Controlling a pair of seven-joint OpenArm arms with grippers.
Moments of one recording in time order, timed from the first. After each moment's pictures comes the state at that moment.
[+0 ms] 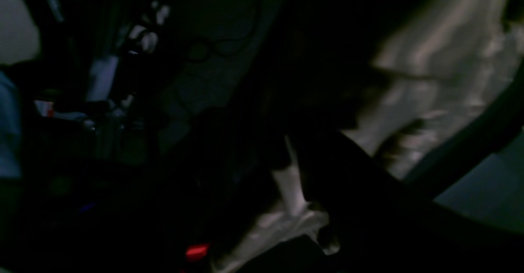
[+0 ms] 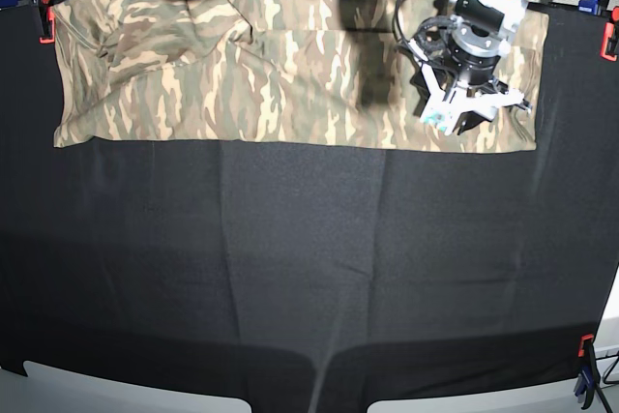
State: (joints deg) left arm 16.1 -26.4 32.4 111.8 10.1 17.3 40.0; right arm -45.7 69.1 -42.0 112.0 -56.6 8.2 -27.9
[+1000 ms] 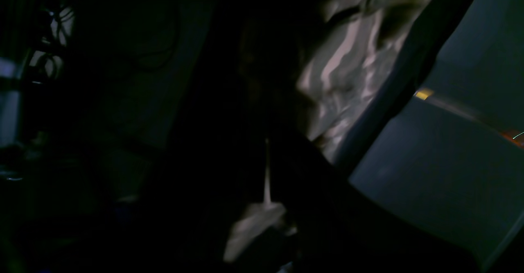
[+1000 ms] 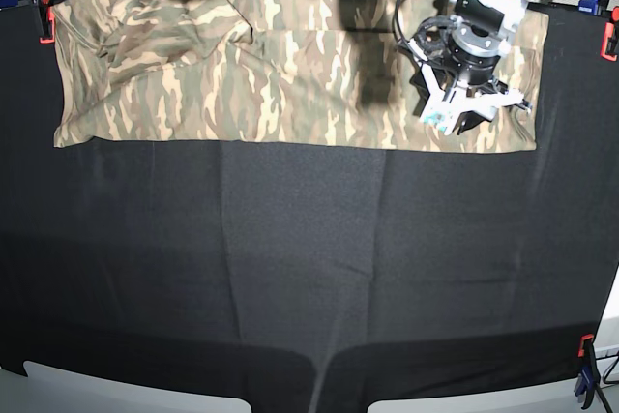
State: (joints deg) left arm 16.1 -26.4 32.4 111.8 10.1 17.4 40.0; right arm -45.5 66.0 -54.9 106.8 -67.8 -16.7 -40.1
